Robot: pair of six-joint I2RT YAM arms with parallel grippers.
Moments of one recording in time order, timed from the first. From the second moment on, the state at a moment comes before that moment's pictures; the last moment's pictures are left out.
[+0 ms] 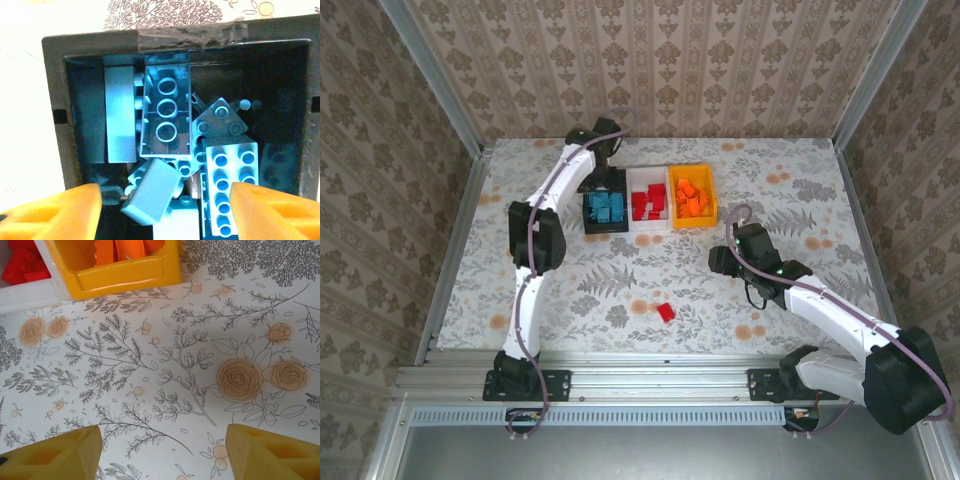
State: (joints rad) left arm -0.42 2.40 2.35 -1.25 -0.13 -0.34; right arm 0.44 1.12 0.62 -0.32 0.12 0.48
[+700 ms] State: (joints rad) left arm -0.39 1.09 0.89 -0.58 0.04 -0.50; right arm 1.00 1.50 0.80 -0.45 0.13 0.53
